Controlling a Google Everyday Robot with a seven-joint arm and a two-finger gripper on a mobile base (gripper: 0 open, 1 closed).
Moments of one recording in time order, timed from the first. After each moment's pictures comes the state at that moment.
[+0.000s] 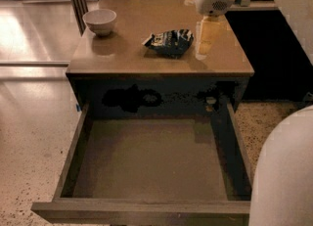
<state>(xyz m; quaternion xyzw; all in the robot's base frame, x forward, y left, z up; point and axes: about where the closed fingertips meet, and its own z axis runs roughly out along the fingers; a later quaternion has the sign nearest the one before) 0.682 -0.119 0.935 -0.73 0.65 -0.03 0.21</state>
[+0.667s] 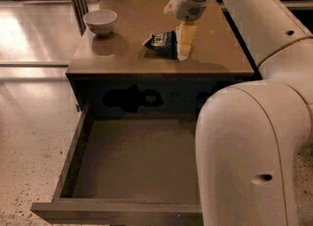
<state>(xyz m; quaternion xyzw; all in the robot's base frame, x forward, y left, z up) 0.734 -0.071 0.893 -0.76 0.62 -0.01 0.19</state>
